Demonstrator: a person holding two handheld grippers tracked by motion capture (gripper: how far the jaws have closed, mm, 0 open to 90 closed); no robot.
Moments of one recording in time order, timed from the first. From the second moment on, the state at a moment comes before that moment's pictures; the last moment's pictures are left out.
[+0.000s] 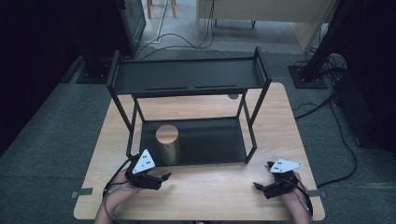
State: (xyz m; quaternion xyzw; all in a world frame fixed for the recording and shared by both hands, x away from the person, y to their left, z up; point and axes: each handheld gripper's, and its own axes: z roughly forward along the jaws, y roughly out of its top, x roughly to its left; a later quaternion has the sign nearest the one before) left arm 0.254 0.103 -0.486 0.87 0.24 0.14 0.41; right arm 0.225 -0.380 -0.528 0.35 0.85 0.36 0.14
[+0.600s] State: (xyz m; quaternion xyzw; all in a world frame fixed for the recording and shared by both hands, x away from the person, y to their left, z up) left arm 0.249 0.106 -0.490 0.88 0.20 0.12 0.42; right arm 0.225 -0.380 -0.528 0.35 0.85 0.36 0.14
